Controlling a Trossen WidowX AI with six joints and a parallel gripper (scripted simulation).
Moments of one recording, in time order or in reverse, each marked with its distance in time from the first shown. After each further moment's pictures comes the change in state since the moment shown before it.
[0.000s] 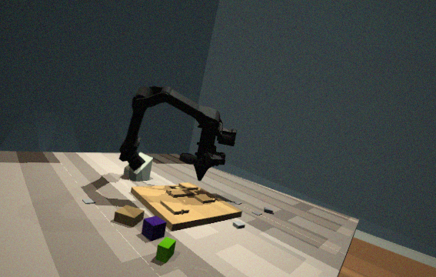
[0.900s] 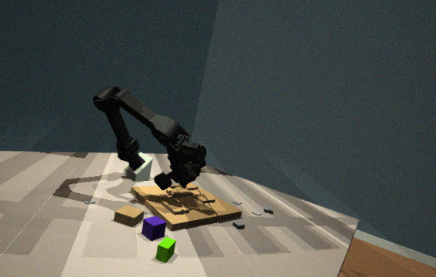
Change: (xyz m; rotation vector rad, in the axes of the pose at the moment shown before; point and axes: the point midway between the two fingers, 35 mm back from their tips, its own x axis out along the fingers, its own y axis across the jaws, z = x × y) arm 0.034 -0.080 0.001 -0.002 0.186 0.524
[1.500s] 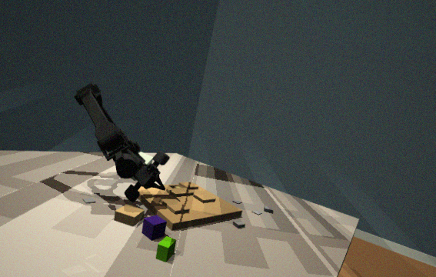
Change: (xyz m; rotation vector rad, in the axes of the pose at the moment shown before) arm -0.037 -0.092 -0.012 -0.024 -0.320 0.437
